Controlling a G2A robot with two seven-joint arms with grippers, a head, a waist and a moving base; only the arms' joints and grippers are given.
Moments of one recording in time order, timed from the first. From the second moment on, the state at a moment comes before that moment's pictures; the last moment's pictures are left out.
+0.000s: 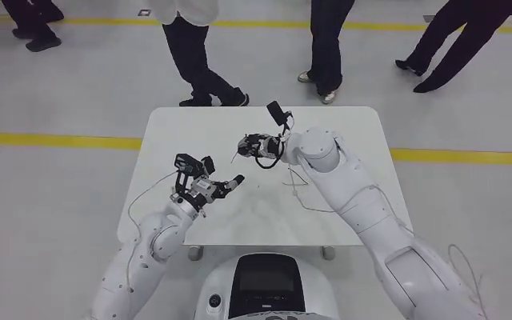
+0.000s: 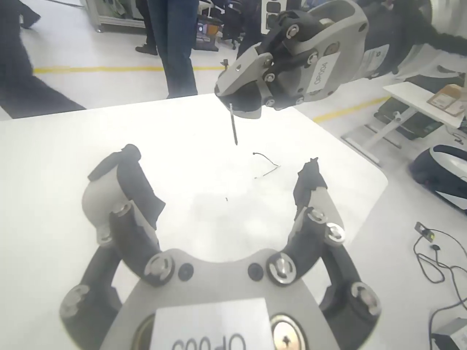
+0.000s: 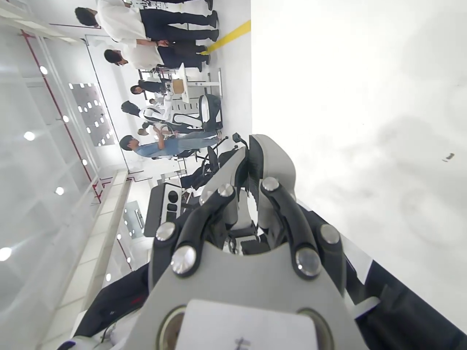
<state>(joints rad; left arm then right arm) 1.53 -1.14 -1.23 -1.63 0.95 -0.34 -0.01 -0.87 -1.45 0.95 -1.18 0.02 0.34 0.75</state>
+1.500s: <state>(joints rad) 1.45 -1.09 -1.14 -1.62 0.66 -0.34 -0.03 -0.95 -1.42 1.01 -1.26 0.04 0.24 0.76</state>
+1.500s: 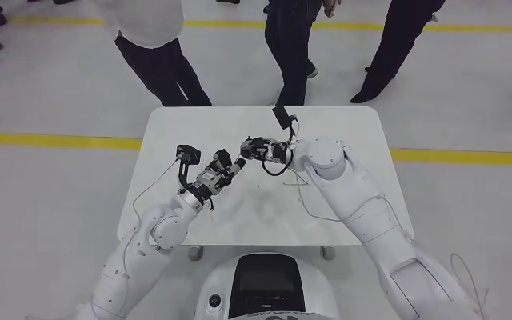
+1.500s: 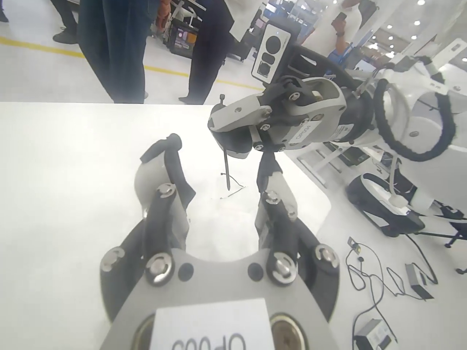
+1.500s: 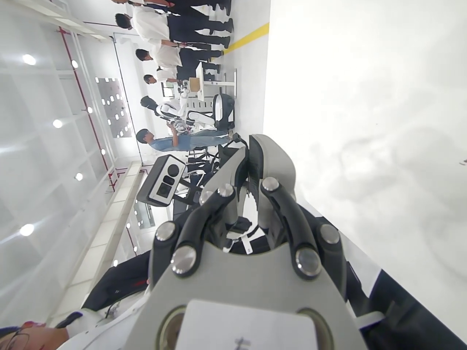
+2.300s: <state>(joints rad) 1.44 -1.02 -1.08 -1.65 1.05 -0.27 0.10 -0.98 -1.41 1.02 -1.32 0.03 0.34 0.69</state>
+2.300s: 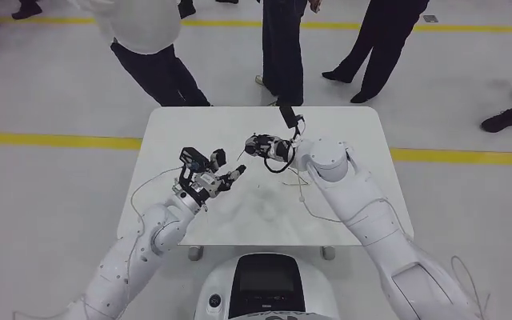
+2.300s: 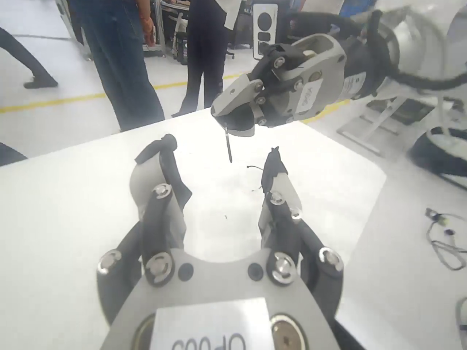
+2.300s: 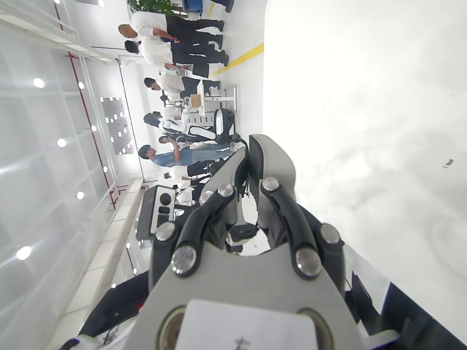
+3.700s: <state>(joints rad) 1.29 -0.96 -0.90 -1.65 1.57 0.02 0.02 -0.94 -1.42 0.99 -1.21 0.15 0.34 0.64</state>
